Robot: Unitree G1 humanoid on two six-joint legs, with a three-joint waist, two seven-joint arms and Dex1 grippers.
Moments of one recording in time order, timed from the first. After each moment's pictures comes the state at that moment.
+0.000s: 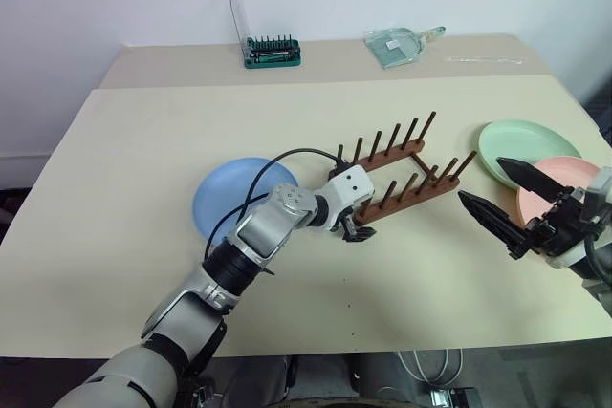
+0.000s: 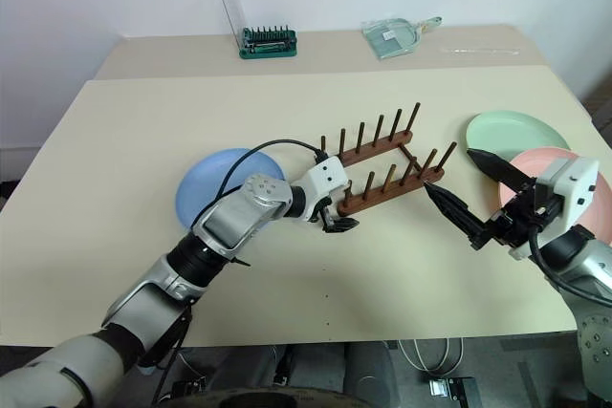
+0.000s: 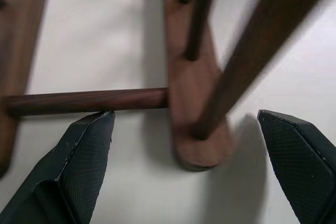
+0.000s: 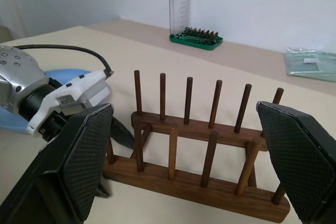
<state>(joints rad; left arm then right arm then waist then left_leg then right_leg) -0.71 0.14 -0.53 0.11 -0.07 0.76 -0.72 0.21 -0.68 -0.60 -0.54 0.79 0.40 0.75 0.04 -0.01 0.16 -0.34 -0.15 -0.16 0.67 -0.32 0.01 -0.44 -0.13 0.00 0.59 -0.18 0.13</state>
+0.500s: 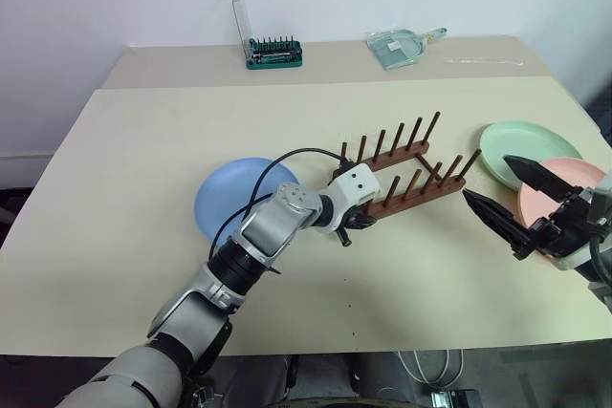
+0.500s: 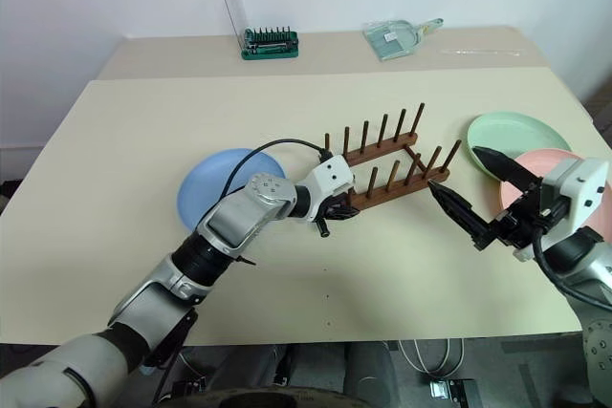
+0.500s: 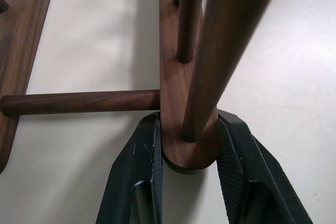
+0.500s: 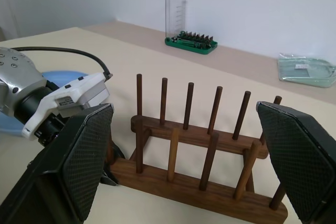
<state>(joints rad) -0.74 0.12 -0.52 0.16 -0.07 0.73 -0.74 0.22 -0.69 -0.61 -0.56 0.80 0.40 0.73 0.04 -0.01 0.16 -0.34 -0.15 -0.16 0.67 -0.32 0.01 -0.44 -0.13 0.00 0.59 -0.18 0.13</state>
